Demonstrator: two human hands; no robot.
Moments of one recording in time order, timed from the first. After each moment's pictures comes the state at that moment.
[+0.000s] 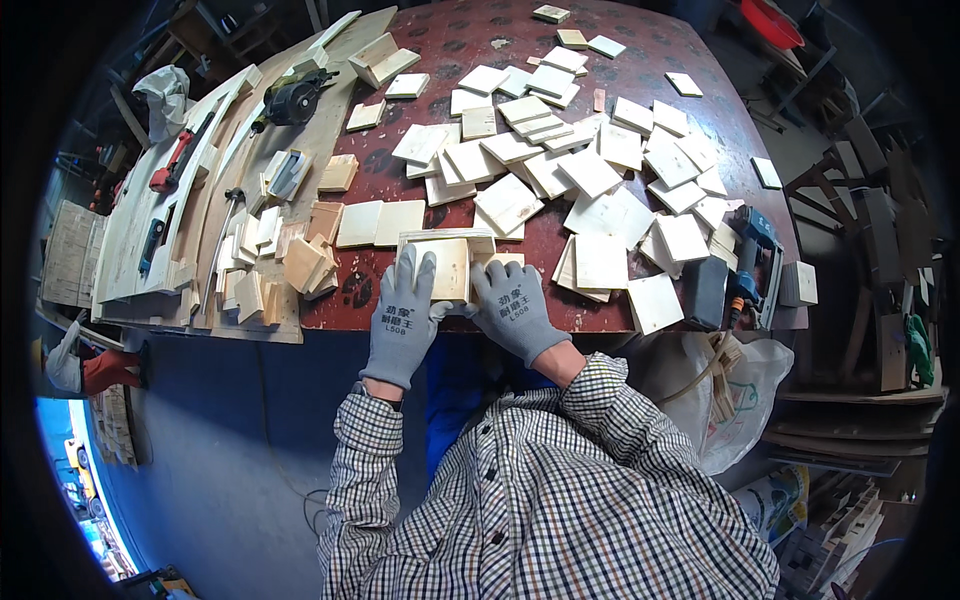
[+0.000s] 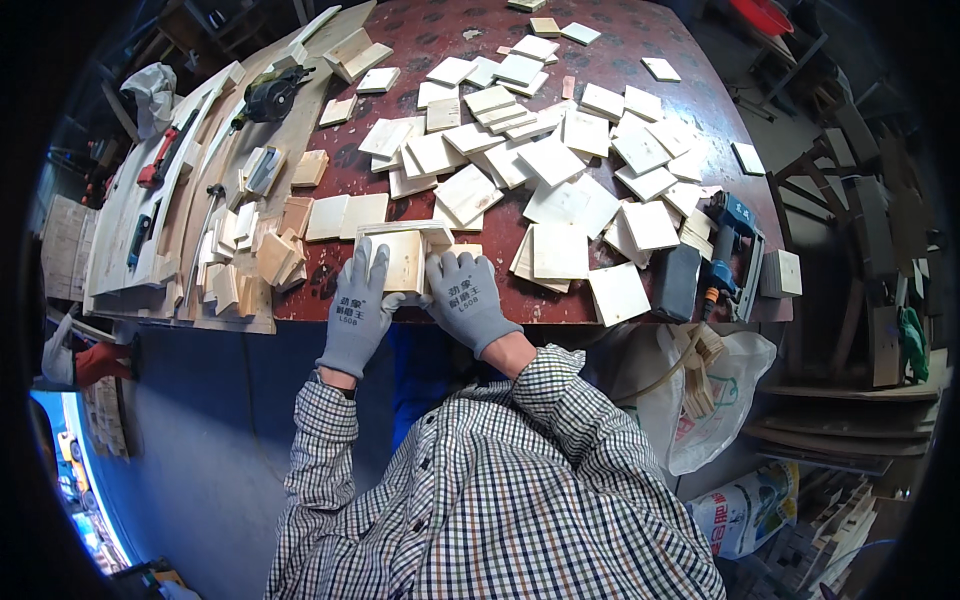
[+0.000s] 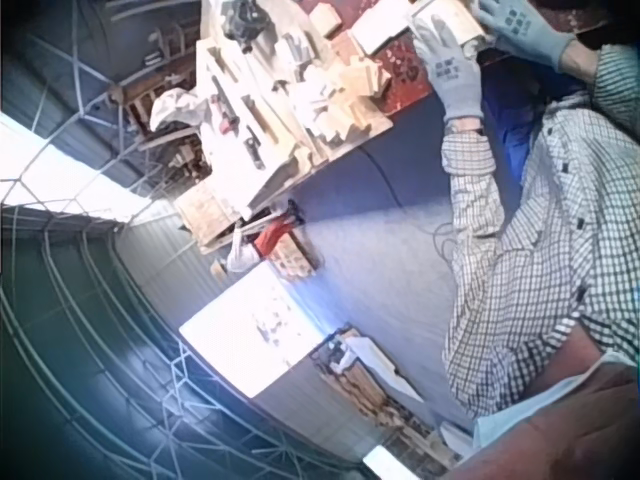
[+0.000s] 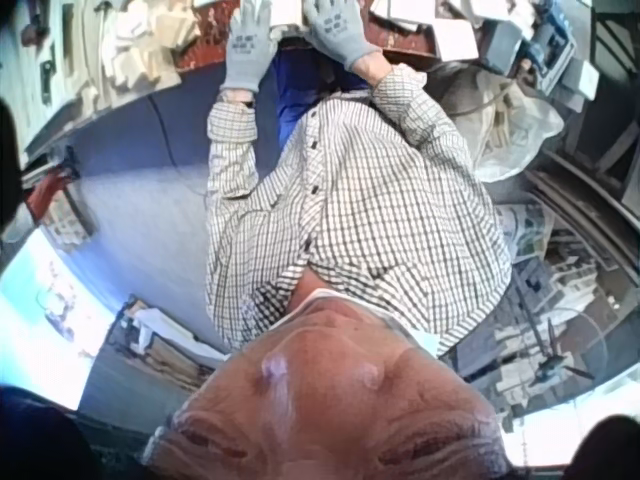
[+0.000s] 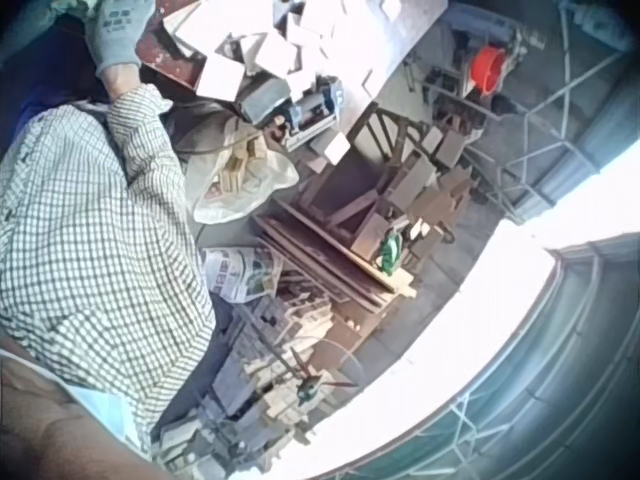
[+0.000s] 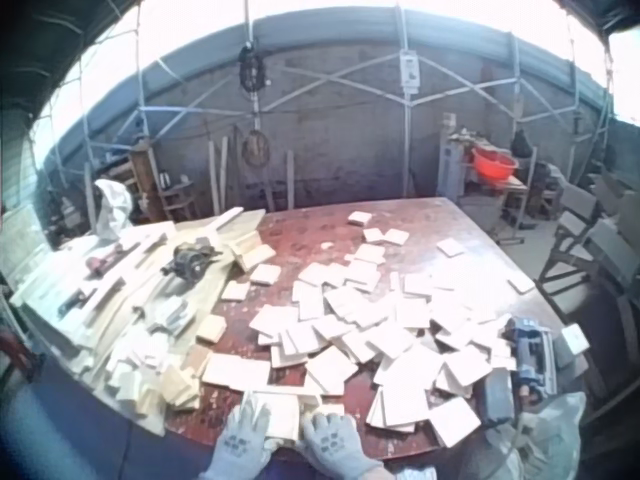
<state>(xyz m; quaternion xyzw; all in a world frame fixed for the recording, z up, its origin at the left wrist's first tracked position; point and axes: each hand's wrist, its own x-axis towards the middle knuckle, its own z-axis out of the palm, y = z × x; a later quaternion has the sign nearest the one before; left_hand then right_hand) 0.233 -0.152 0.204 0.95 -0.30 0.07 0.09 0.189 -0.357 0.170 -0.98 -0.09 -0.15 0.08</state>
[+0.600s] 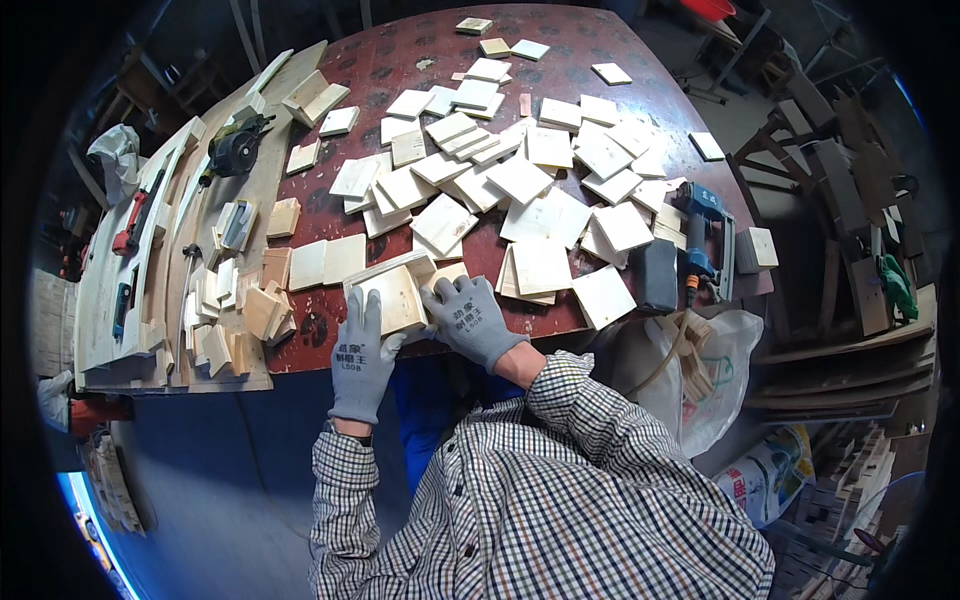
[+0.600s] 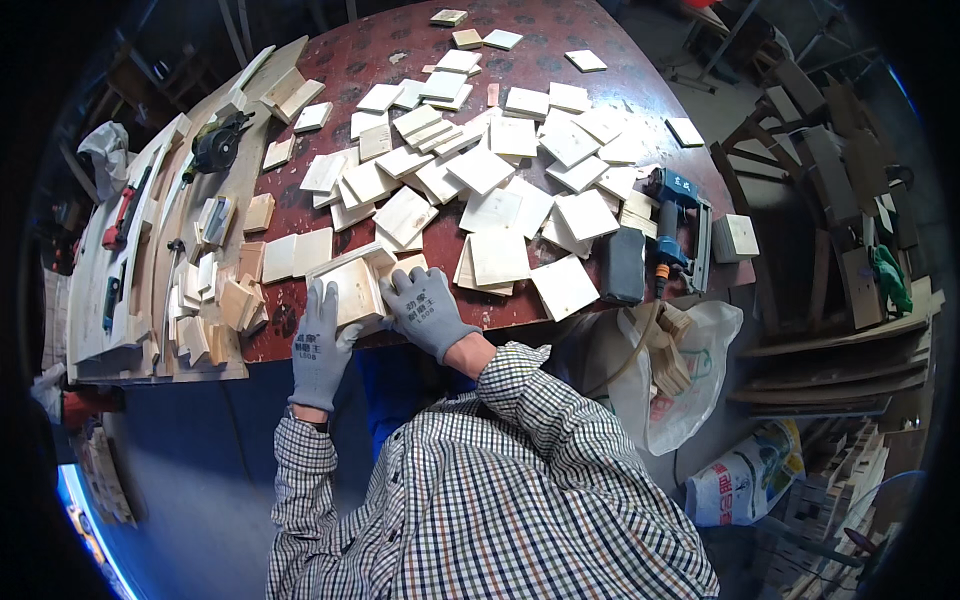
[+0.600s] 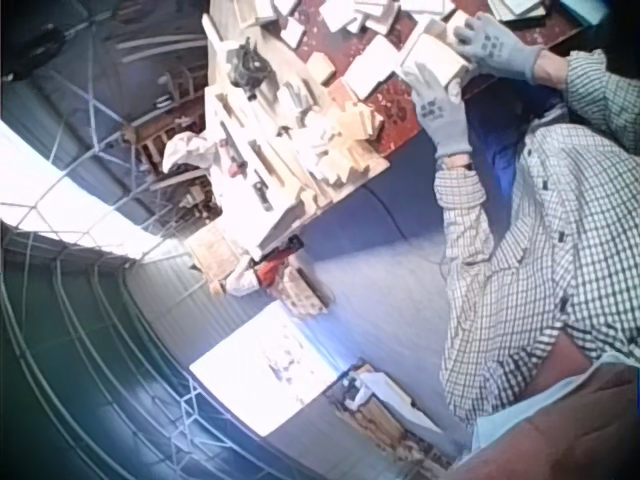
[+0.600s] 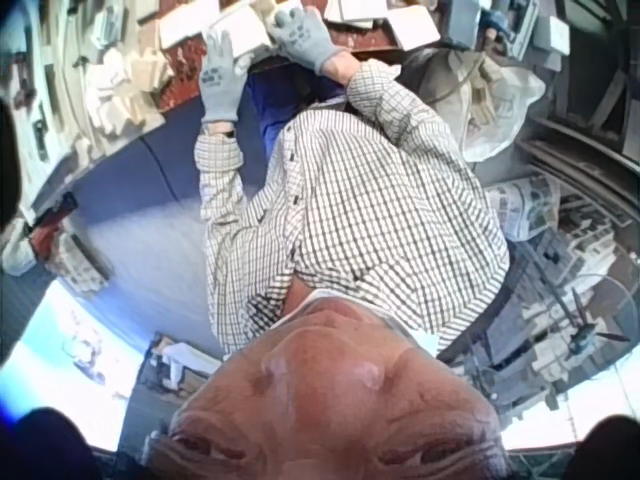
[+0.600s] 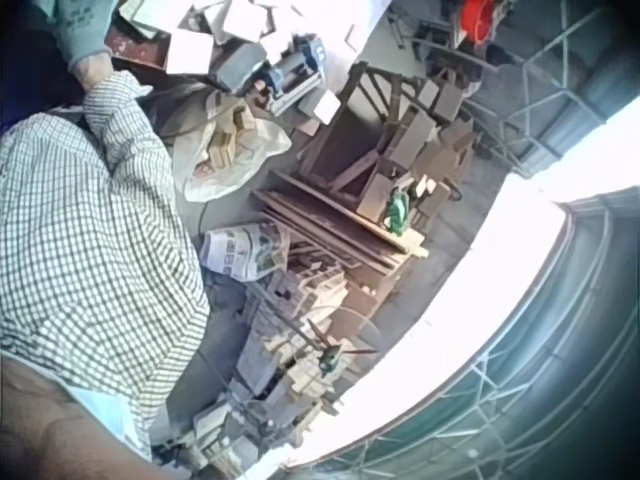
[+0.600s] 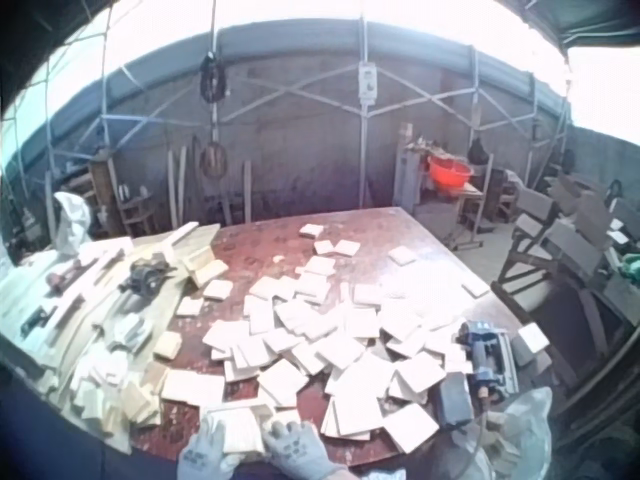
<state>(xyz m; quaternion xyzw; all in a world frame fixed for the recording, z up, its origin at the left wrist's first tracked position) 0.220 -0.160 0.217 0.96 -0.26 0.01 0.12 0.188 -0.377 0.172 -0.98 -0.11 -0.14 0.11</state>
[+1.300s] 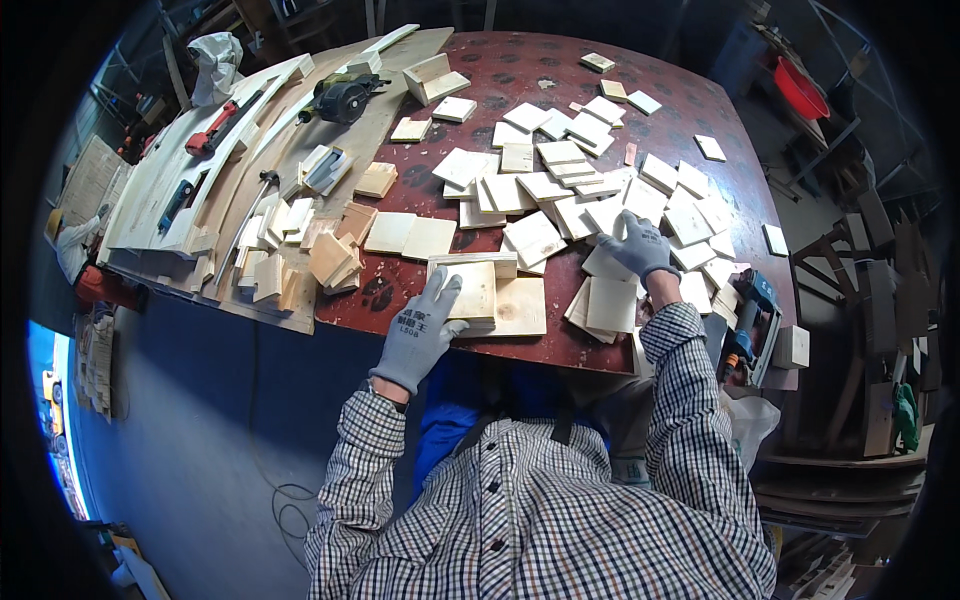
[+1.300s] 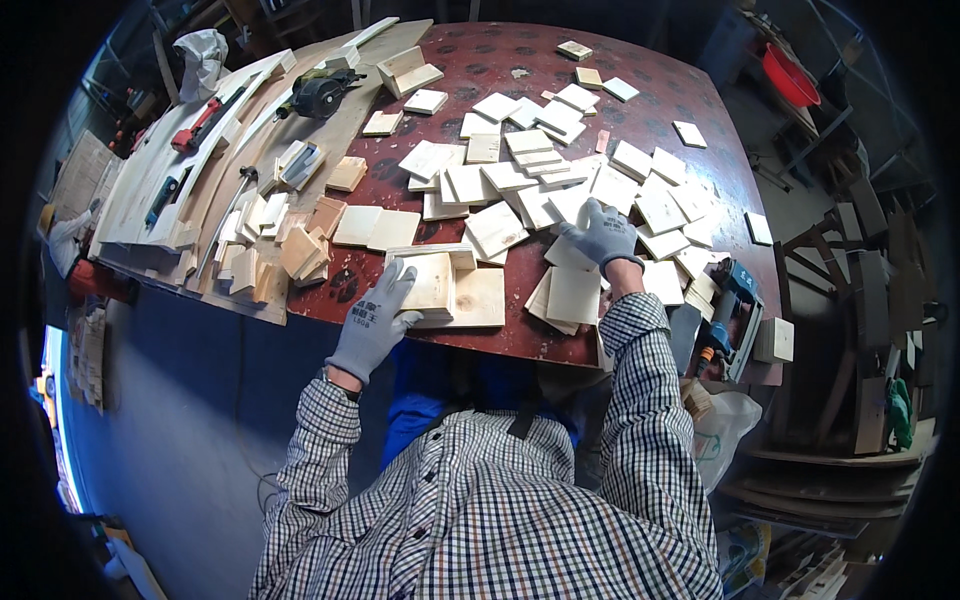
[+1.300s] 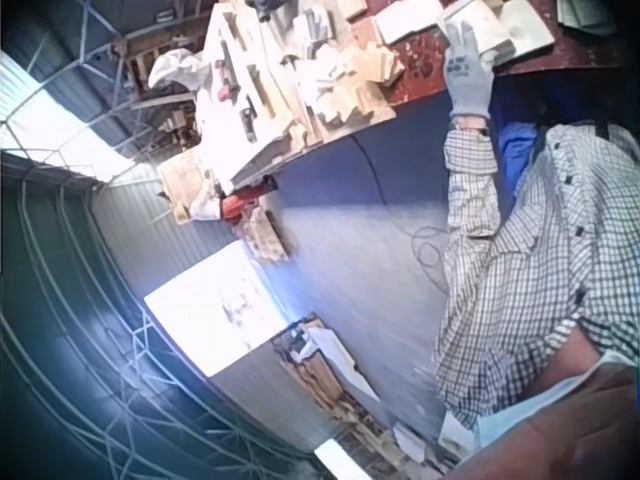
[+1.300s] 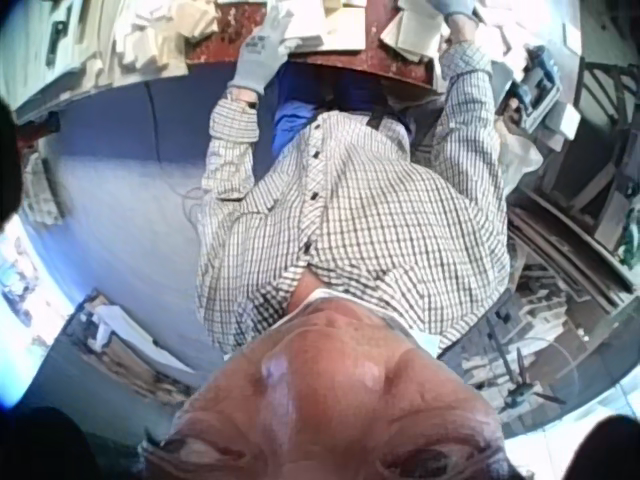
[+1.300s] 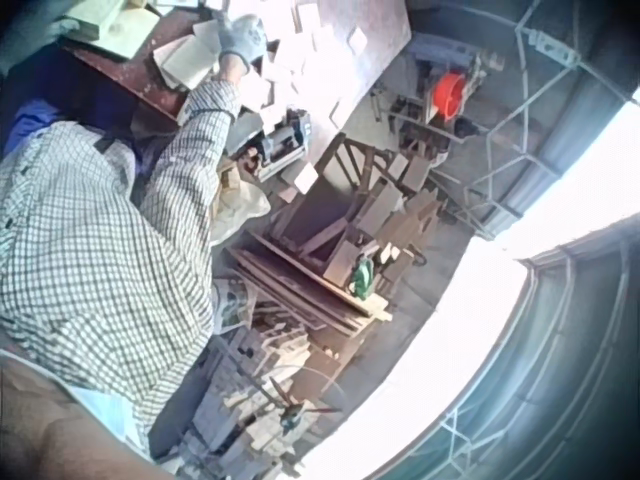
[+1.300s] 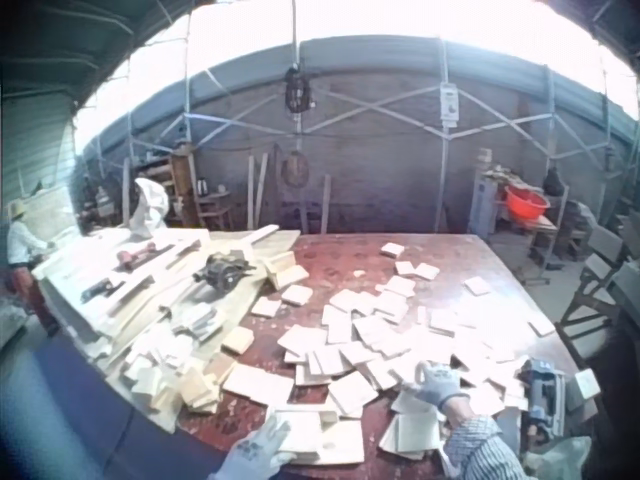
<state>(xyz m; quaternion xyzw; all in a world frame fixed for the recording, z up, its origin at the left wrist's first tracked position) 0.226 -0.149 0.226 0.94 -0.26 -0.02 0.21 0.288 -0.569 0.204 -0.98 0.15 0.01 0.09</state>
